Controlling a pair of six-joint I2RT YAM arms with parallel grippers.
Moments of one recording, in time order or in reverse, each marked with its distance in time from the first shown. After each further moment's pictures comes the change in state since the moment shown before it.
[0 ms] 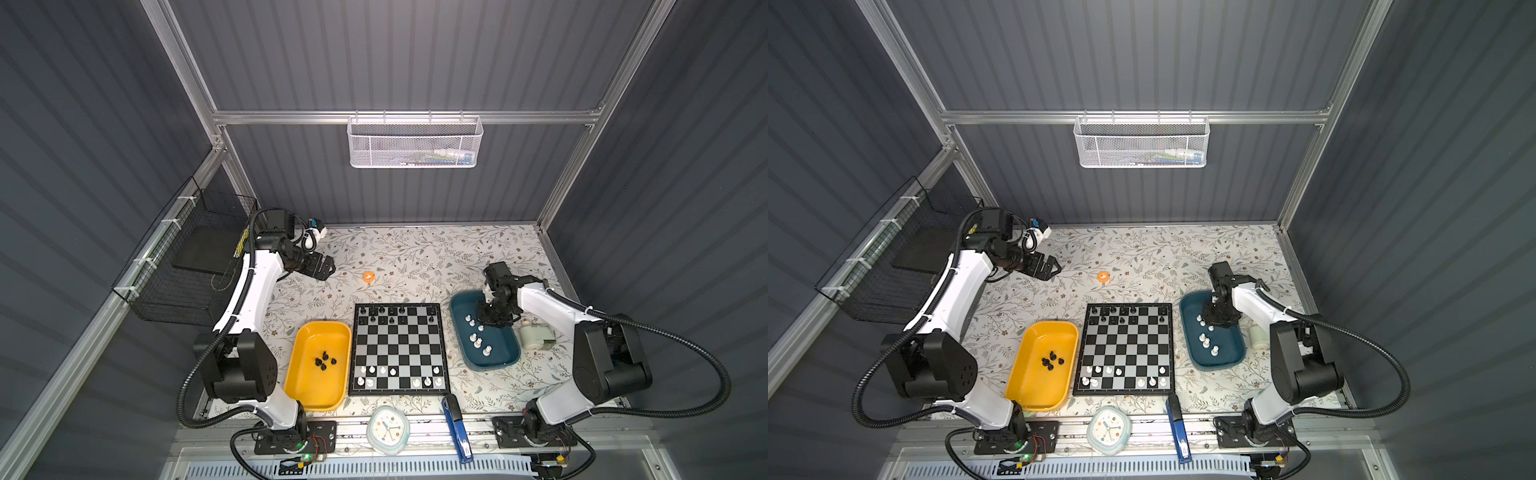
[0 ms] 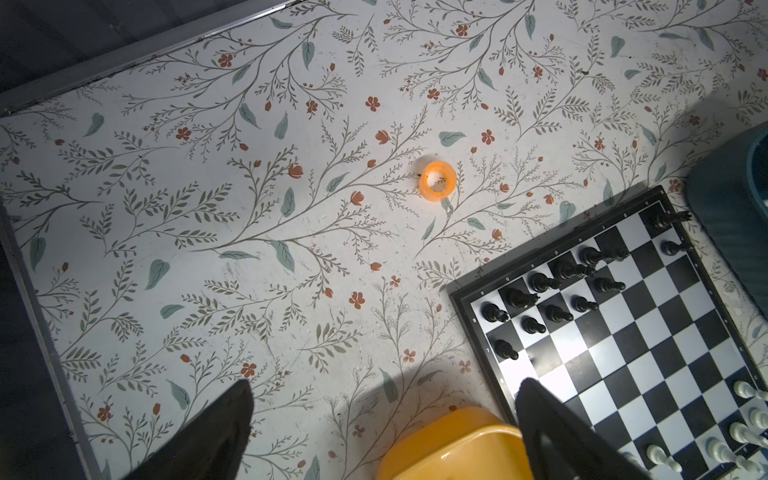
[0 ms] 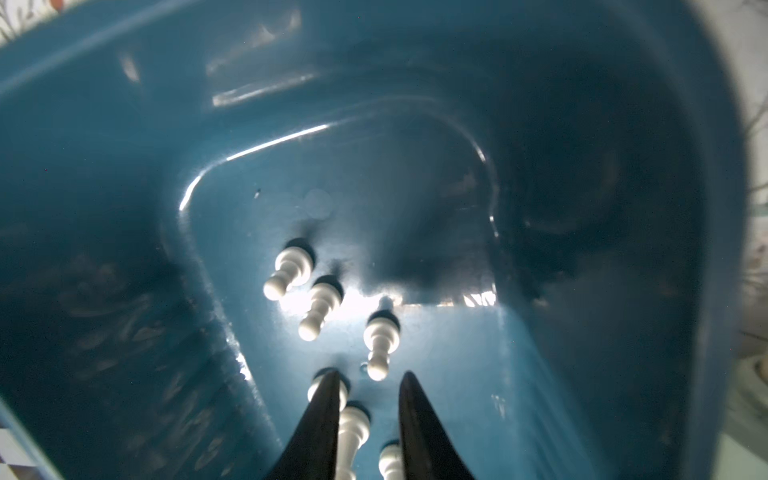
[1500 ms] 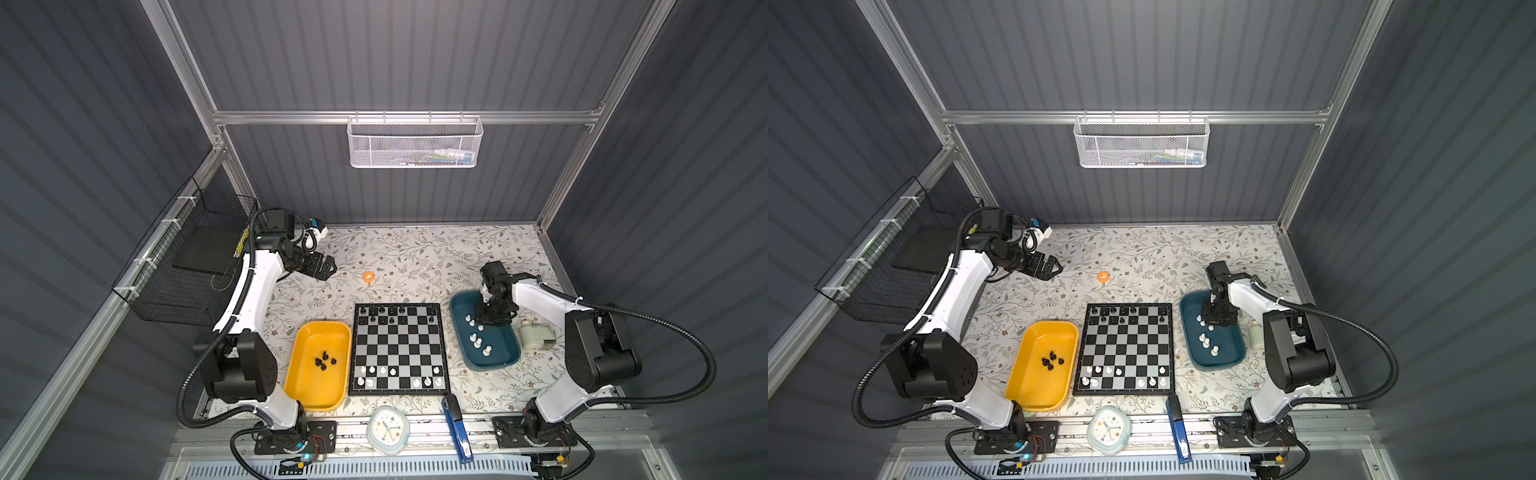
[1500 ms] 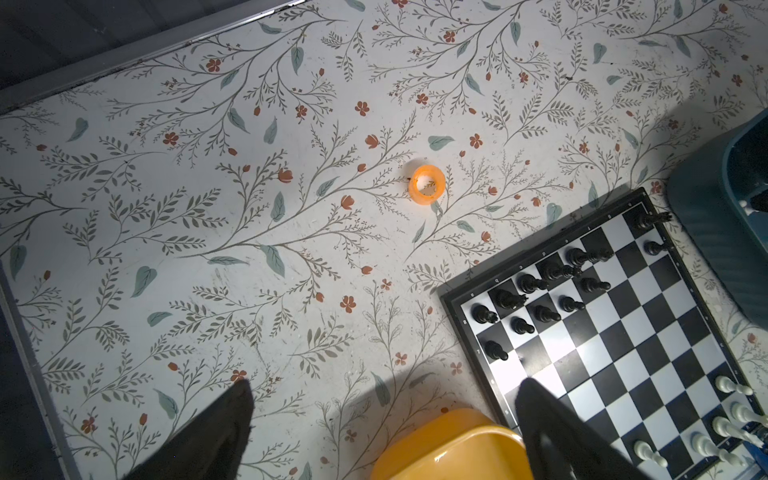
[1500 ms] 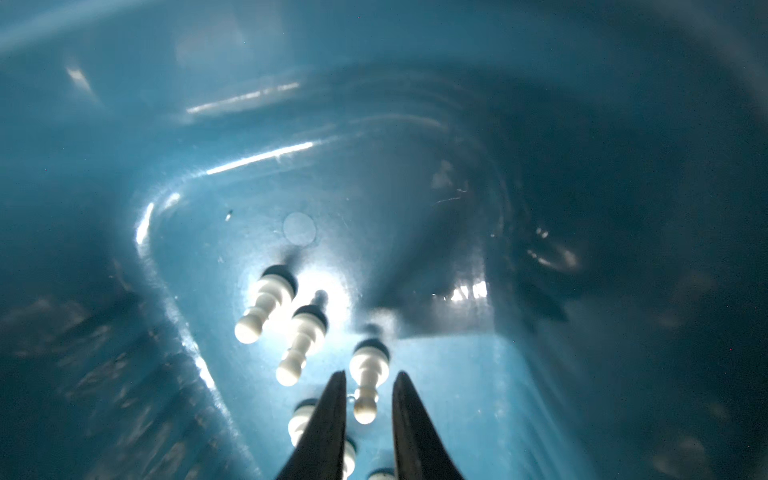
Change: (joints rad) left arm 0.000 0.000 0.000 -0.001 0.029 0.000; right arm 0.000 0.076 0.036 -0.006 0.023 -0.035
